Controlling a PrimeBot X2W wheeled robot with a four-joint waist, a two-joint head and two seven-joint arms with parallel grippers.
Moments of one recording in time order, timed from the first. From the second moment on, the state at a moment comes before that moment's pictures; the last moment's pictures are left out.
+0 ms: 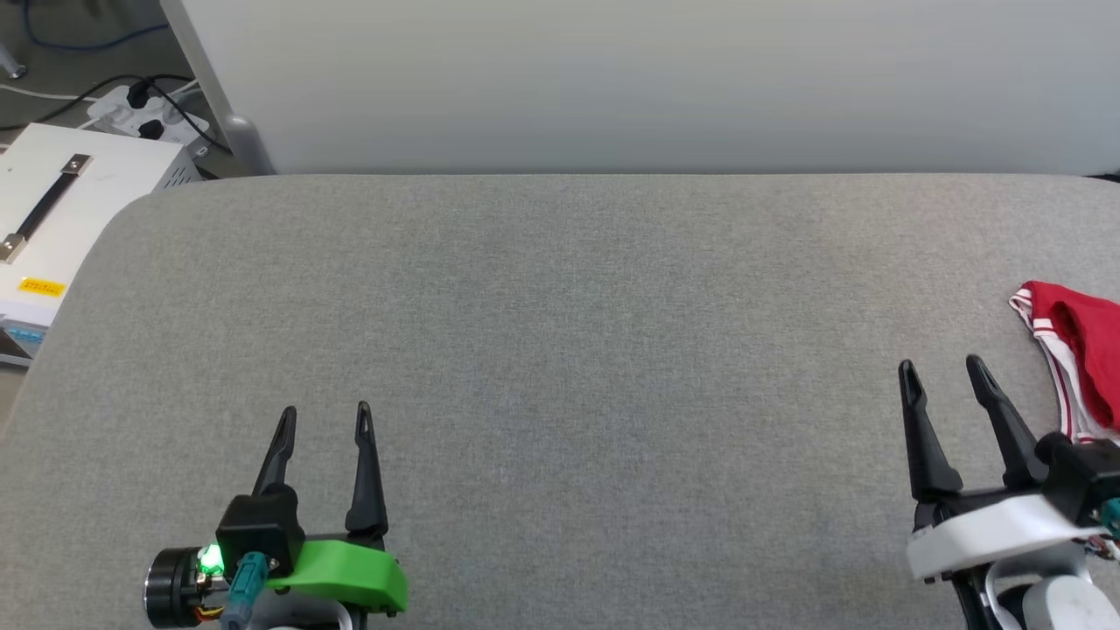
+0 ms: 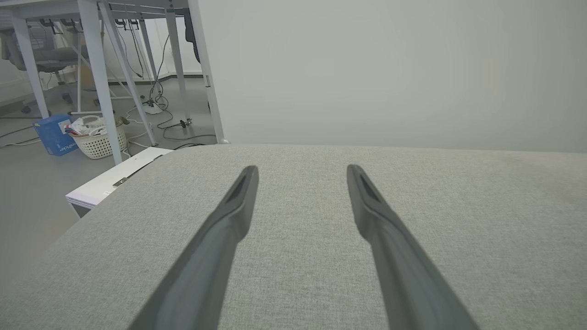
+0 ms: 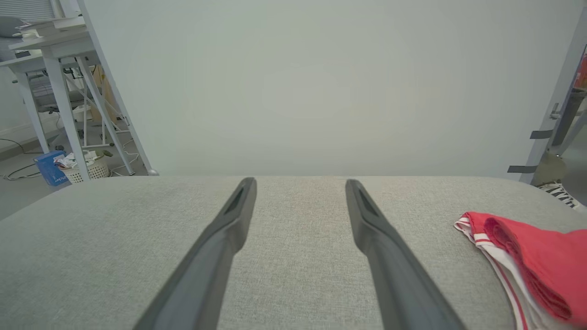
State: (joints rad) left arm 0.02 0.07 -0.05 0.07 -0.09 0.04 -0.26; right arm -0.05 -0.16 0.02 0.09 0.27 0.13 -0.26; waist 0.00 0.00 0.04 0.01
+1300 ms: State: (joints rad) left arm 0.04 0.07 -0.04 0.07 -0.09 0.02 -0.22; right arm 0.08 -0.12 -0.01 0.02 0.21 0.13 -0.22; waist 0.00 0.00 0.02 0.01
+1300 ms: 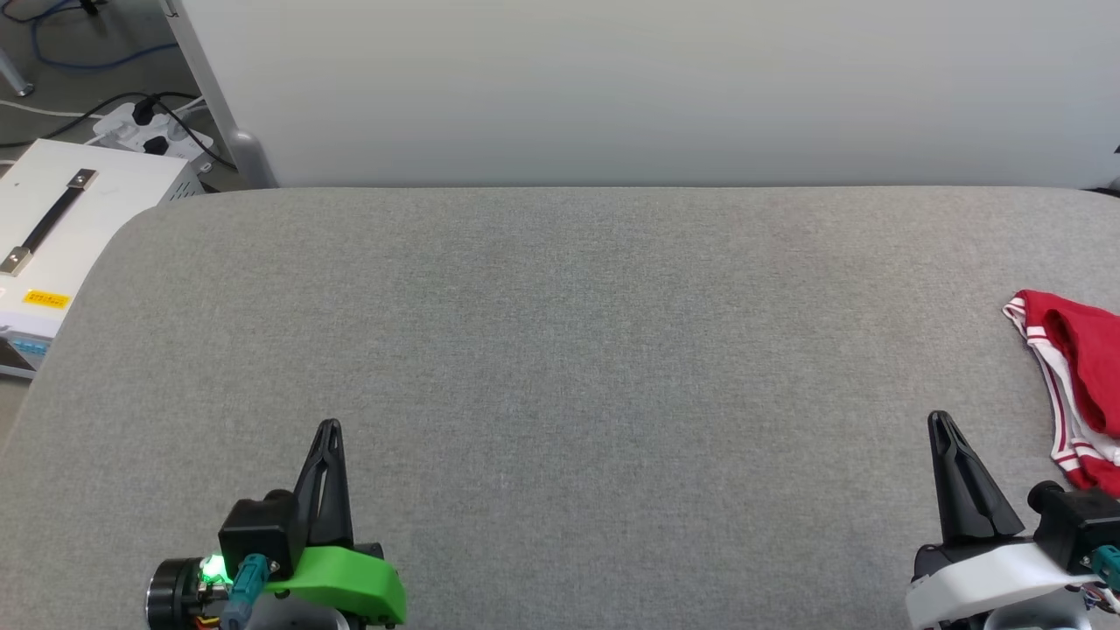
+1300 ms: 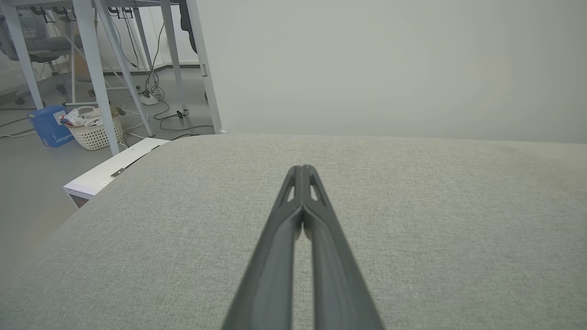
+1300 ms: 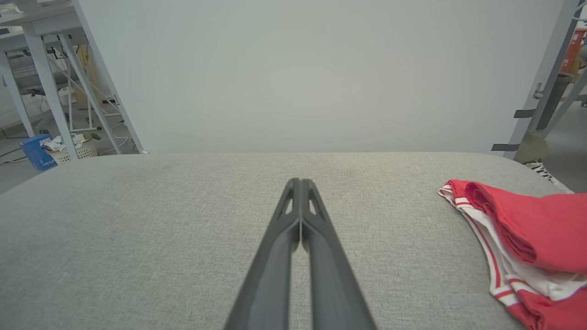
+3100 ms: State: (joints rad) left arm 0.03 0.06 -0.02 0.04 -0.05 0.01 -0.11; right arm 0.05 -0.09 -0.01 0.02 0.11 0.13 -0.11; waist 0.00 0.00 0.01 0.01
